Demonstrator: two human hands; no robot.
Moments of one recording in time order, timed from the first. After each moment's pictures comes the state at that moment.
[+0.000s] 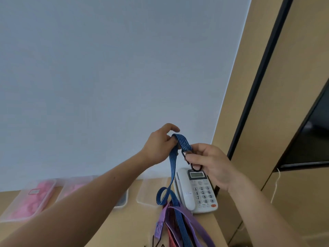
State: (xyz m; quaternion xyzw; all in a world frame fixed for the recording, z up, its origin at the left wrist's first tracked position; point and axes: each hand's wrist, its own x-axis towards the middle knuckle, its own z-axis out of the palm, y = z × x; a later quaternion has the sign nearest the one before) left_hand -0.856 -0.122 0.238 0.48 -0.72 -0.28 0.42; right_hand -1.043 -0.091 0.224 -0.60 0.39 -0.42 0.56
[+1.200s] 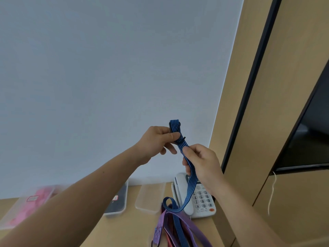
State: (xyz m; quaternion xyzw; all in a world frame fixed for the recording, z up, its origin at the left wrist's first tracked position) left_hand -0.848 -0.113 0.271 0.43 -0.65 -0.45 0.43; right_hand -1.020 -0.076 0.226 -0.60 0.44 -0.53 0.42
